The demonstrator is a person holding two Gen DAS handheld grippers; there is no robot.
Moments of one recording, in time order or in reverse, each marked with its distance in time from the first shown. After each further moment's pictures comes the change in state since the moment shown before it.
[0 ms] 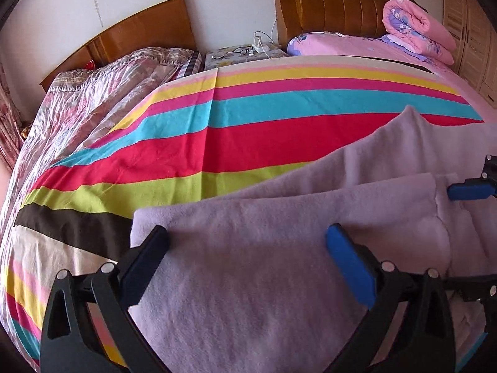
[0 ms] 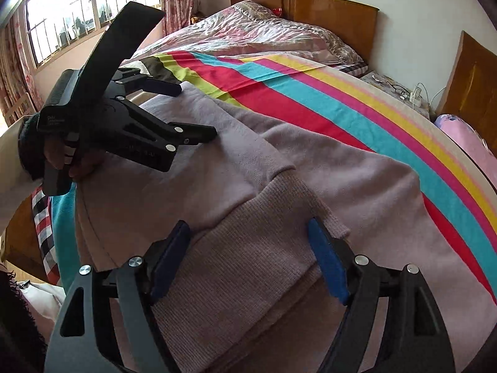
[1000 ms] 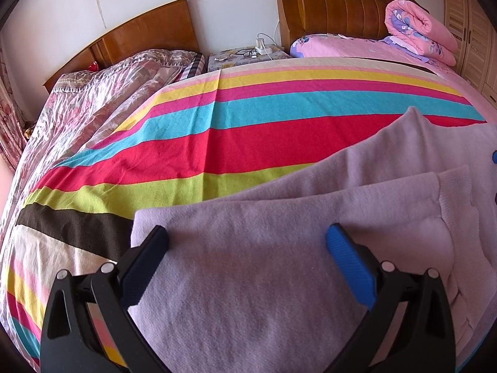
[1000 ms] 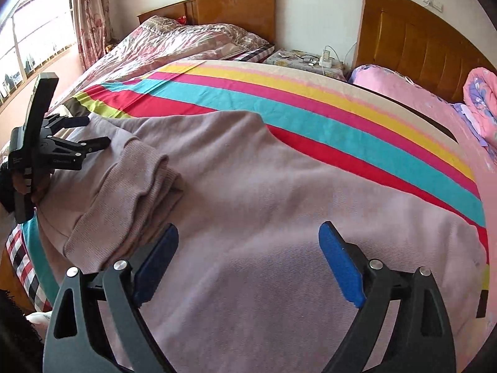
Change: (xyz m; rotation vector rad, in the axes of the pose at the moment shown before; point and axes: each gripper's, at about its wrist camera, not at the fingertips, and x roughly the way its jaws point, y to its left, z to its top) left arm 0.000 -0.003 -0.003 -0.005 -0.016 0.019; right arm -0.069 -0.088 -0.064 0.314 0.013 -0.290
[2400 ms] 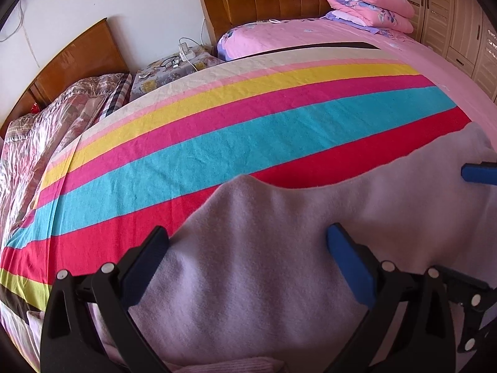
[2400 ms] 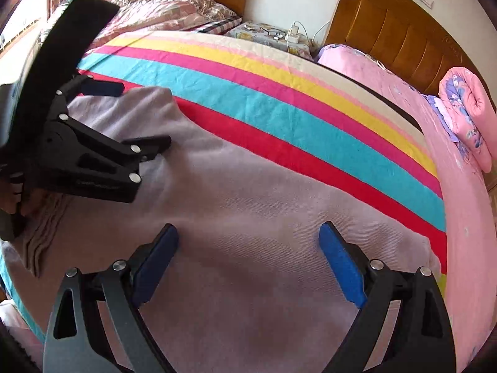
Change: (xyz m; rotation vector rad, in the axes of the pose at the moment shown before) left arm 0.049 -0.203 0.096 0.167 0.048 -0.136; right arm 0.028 -0.056 0.015 -0.048 0.166 -0.162
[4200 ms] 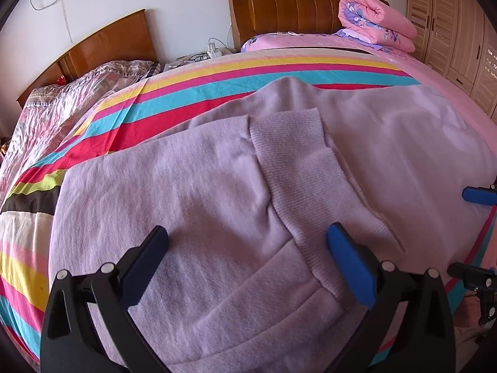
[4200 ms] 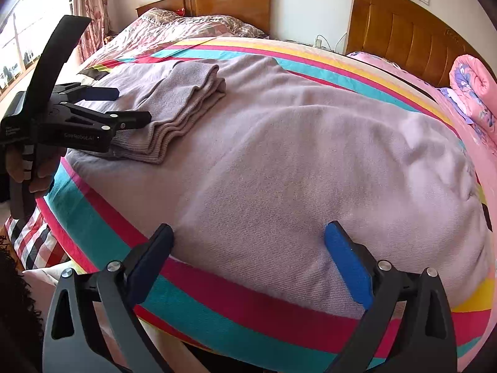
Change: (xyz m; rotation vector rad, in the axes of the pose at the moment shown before) left arm -0.107 0.065 -0.163 -0.090 -0.080 -0.015; right arm -0.078 0.098 -0.136 0.043 -0.161 0.149
